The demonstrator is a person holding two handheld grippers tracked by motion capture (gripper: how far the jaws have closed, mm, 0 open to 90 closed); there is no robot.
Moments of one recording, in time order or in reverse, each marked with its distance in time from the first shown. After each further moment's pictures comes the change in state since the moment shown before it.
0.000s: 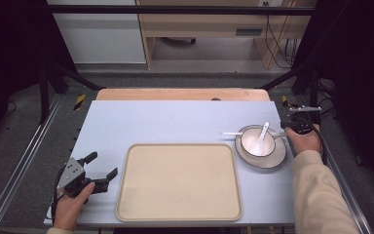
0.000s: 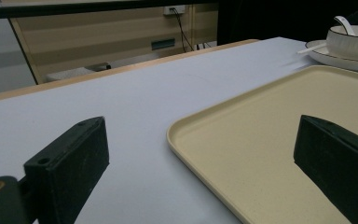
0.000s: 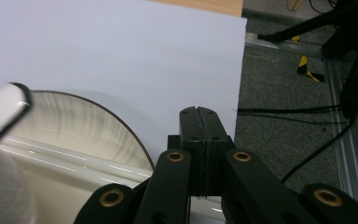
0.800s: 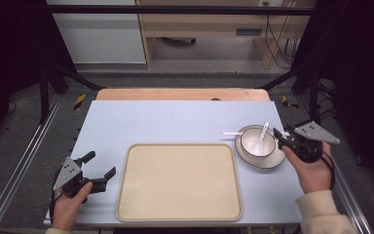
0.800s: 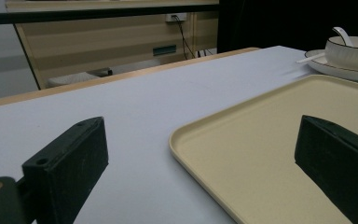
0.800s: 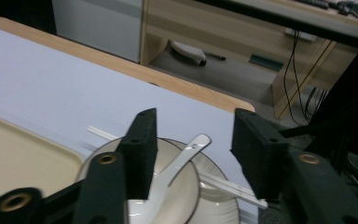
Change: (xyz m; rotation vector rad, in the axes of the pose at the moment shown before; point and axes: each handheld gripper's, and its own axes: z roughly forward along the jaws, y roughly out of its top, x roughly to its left) left arm 0.002 0.002 -0.003 -0.021 0.001 -0.008; right arm 0.083 -0.022 -0.138 -0.411 0.003 -0.192
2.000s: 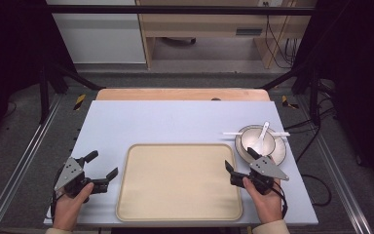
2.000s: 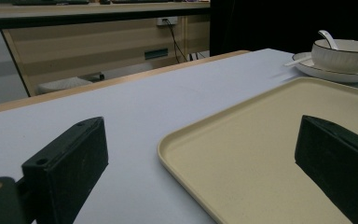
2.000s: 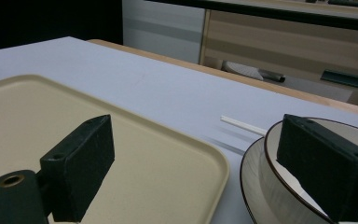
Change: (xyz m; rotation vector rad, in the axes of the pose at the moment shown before) left arm -0.004 0.003 0.002 -0.008 -0.031 0.006; right arm 0.125 -0.064 0.014 -0.150 0.200 0.060
